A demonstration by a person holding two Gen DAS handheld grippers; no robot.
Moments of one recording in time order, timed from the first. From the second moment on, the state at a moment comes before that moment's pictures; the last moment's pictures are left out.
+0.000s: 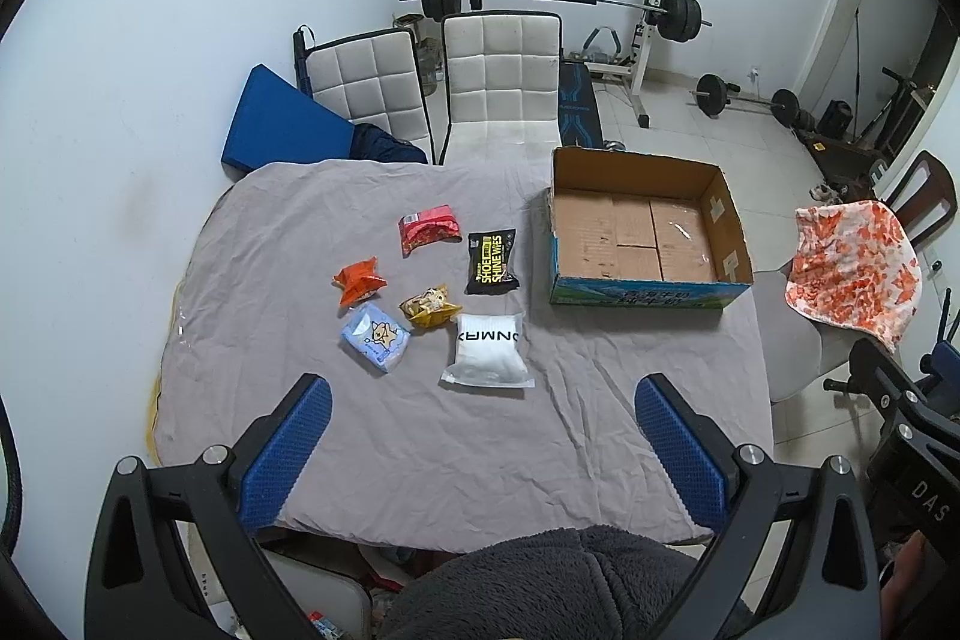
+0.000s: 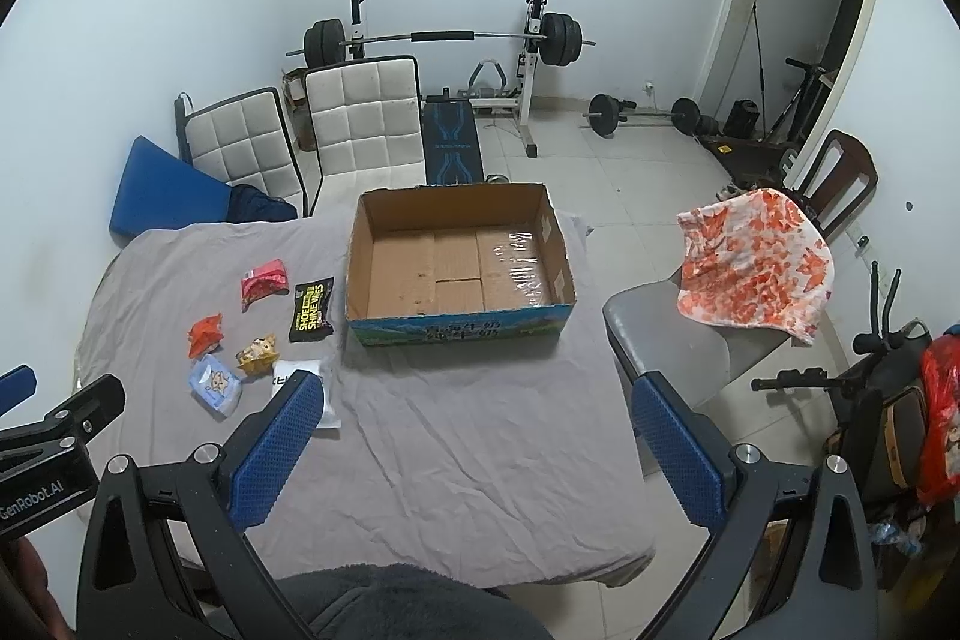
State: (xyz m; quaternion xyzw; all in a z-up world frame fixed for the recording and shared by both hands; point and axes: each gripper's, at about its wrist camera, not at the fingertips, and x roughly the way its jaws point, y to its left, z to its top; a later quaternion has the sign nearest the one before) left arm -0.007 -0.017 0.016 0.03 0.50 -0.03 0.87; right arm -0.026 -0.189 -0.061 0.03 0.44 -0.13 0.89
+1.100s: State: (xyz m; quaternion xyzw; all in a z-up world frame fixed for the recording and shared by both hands) left arm -0.011 -0.014 0.018 0.02 0.49 -0.04 0.87; right arm -0.029 -0.188 -0.058 0.03 0.43 -0.14 0.89
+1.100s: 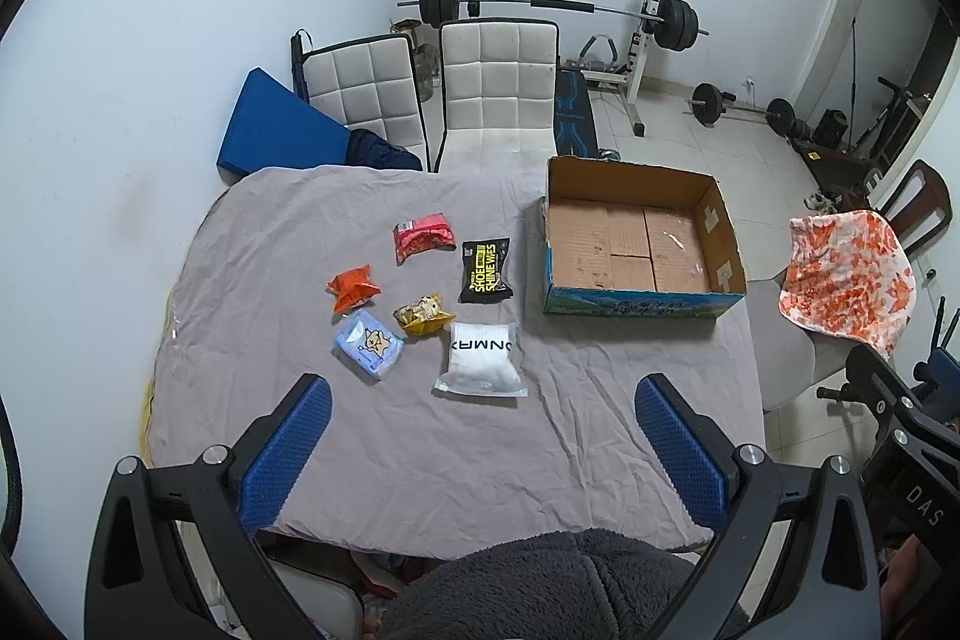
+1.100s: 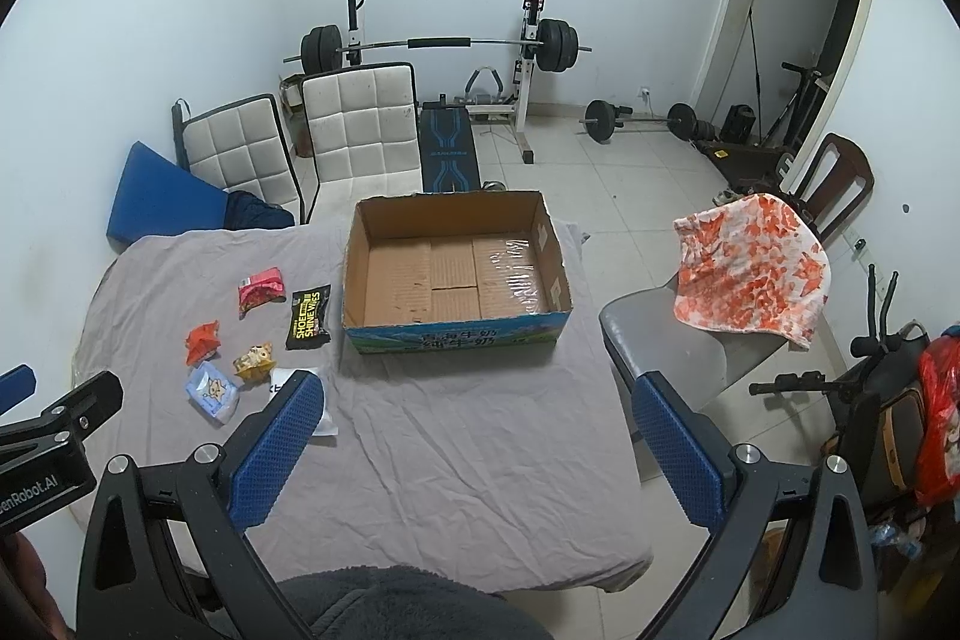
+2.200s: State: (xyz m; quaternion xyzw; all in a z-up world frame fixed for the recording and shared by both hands) left arm 0.202 0.187 -0.321 -0.15 0.73 0.09 0.66; right arm 0.225 -0.037 -0.430 0.09 0.72 -0.01 0.68
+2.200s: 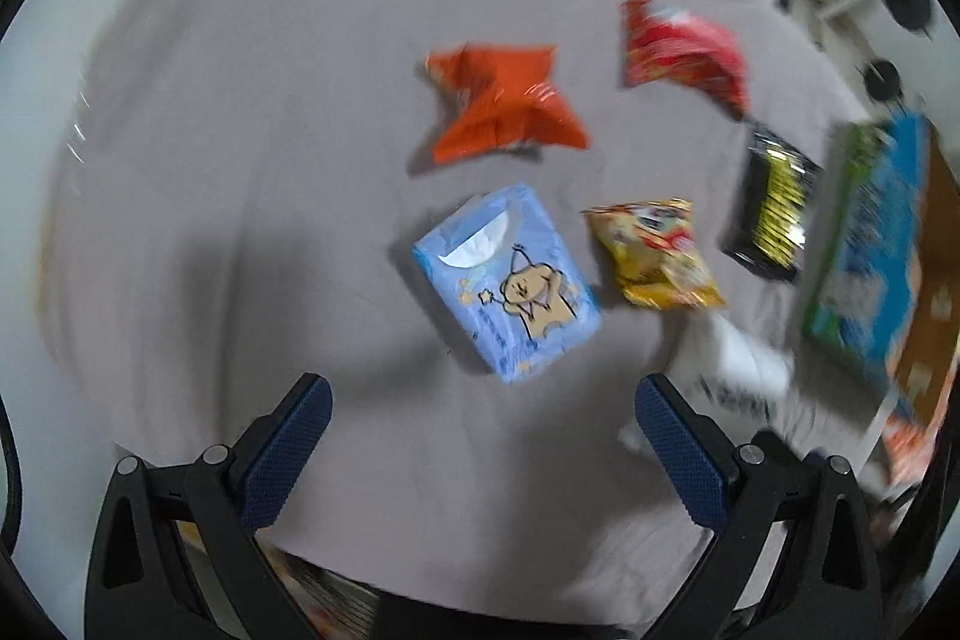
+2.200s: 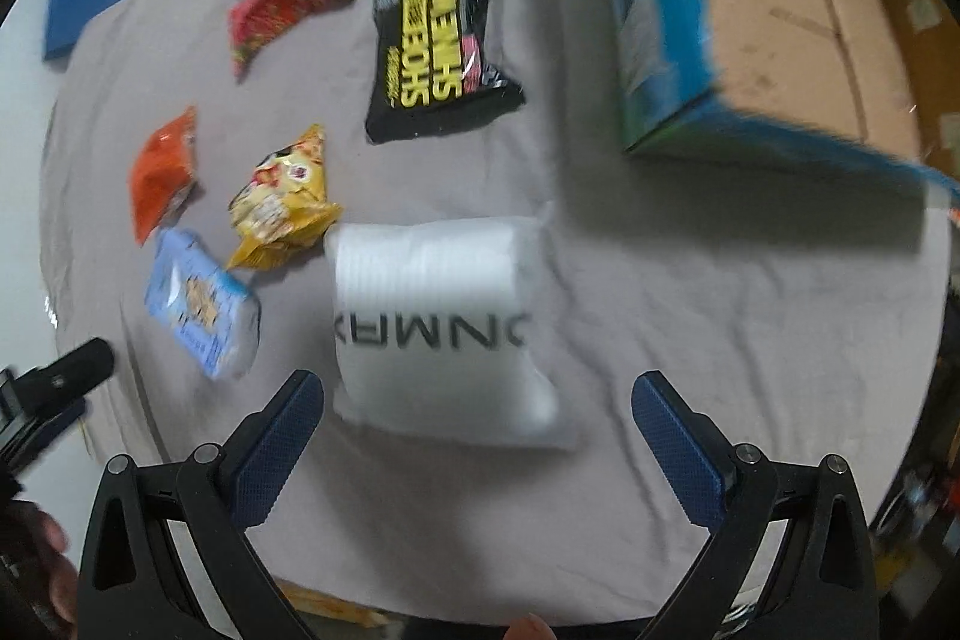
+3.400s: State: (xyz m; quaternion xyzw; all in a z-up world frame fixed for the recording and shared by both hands) left arm 0.232 0.172 -0.419 -0.04 0.74 0.08 0.67; right arm 0.257 0.013 -0.548 0.09 0.80 -0.05 0.59
